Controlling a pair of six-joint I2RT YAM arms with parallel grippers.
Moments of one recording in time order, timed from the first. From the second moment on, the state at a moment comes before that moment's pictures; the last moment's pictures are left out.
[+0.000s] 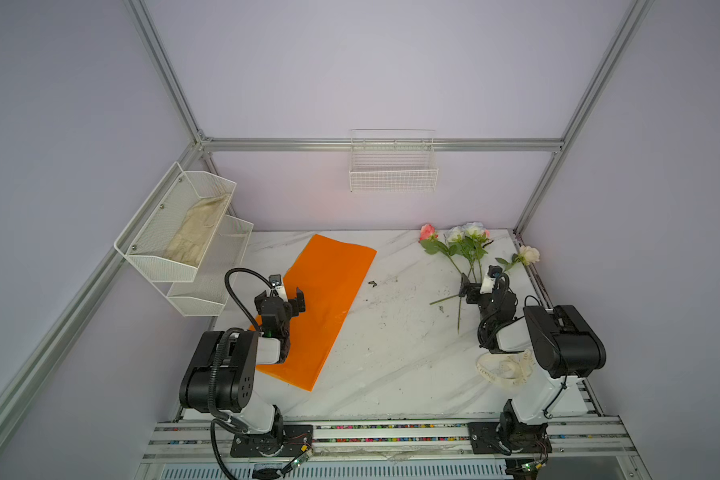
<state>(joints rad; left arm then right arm) 0.00 1.57 0.40 0.88 -0.23 0.01 0.05 1.78 0.46 1.21 0.03 0.05</state>
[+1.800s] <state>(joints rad) 0.00 1.15 0.49 -0.05 0.25 -0.46 0.73 1.74 0.84 0.43 -0.26 0.89</state>
